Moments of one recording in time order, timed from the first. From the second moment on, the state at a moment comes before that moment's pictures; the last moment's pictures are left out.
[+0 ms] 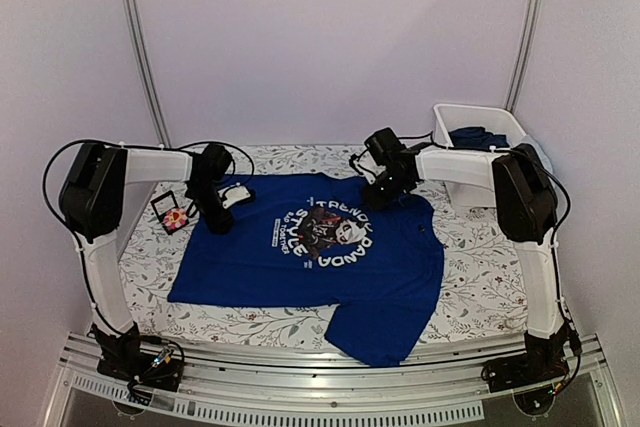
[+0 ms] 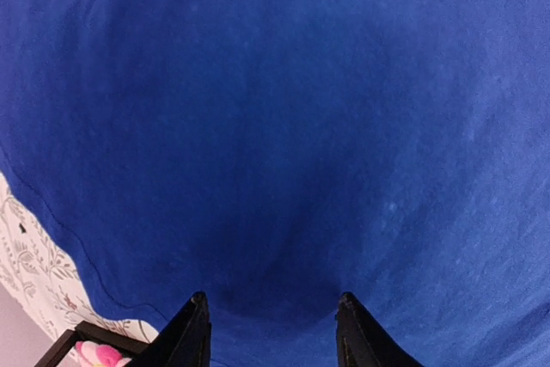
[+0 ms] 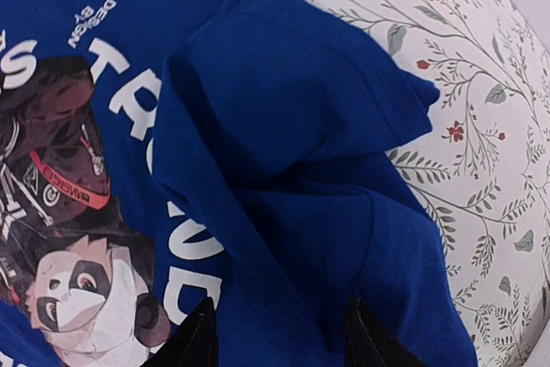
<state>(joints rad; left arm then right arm) -0.31 2.00 1.36 -0.68 -0.11 0.64 0.61 2.23 1.78 -0.52 0.12 -0.10</state>
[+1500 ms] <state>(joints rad) -0.31 1.98 1.31 -0.65 -0.16 0.64 0.55 2.43 1.99 -0.35 0.13 -0.53</state>
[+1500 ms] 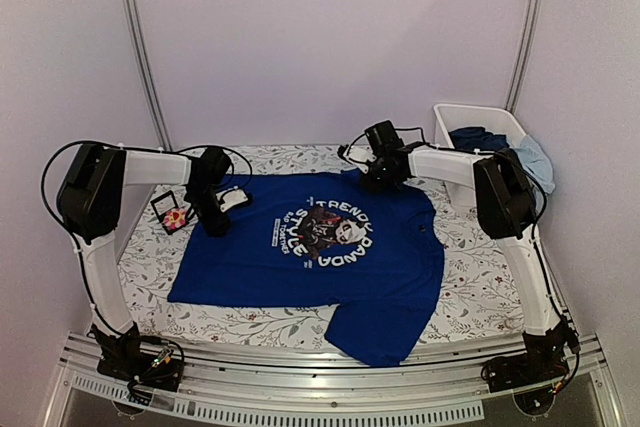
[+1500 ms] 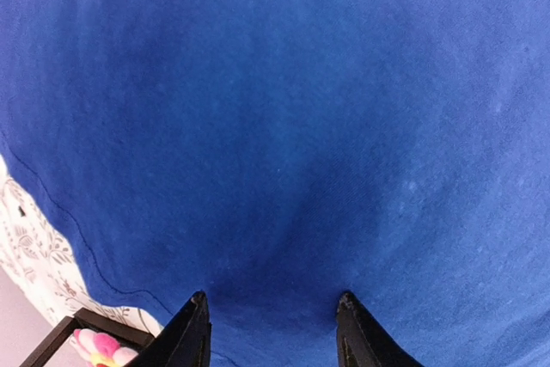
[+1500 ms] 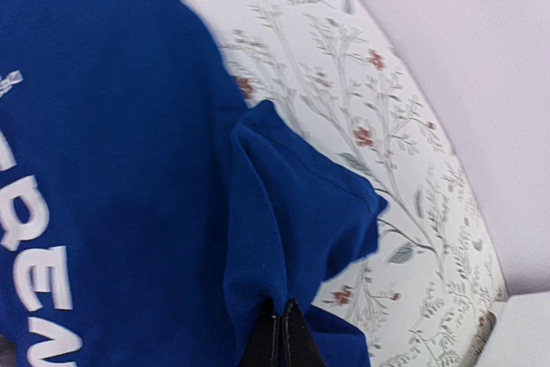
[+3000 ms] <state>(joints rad) -0.31 2.06 1.68 -0.73 -0.15 0.60 0.52 2.15 1.83 -0.50 0.31 0.08</state>
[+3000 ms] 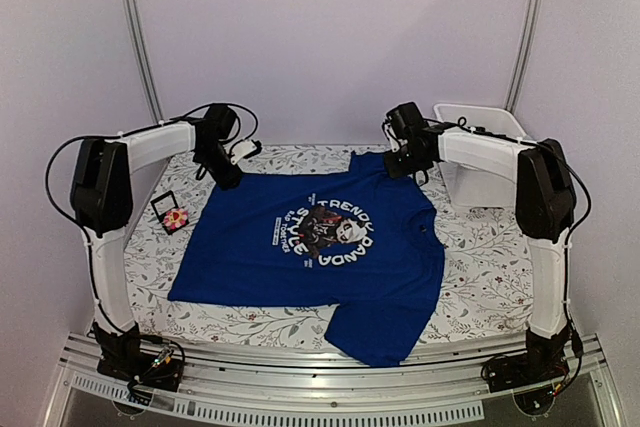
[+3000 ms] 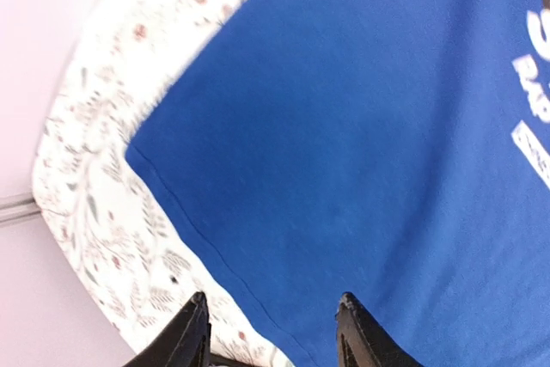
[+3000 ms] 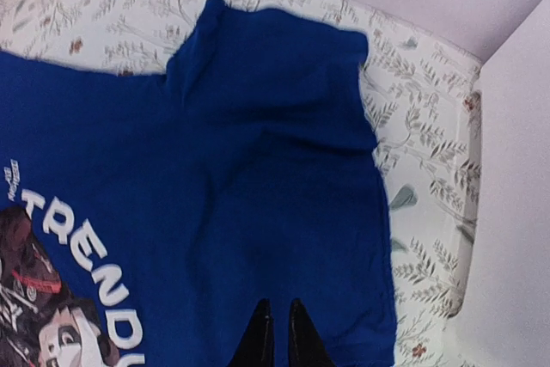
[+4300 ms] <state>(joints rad) -0.25 2.23 1.84 -0.69 -0.33 0.58 0.61 1.84 1.41 -0.57 0.15 0.43</state>
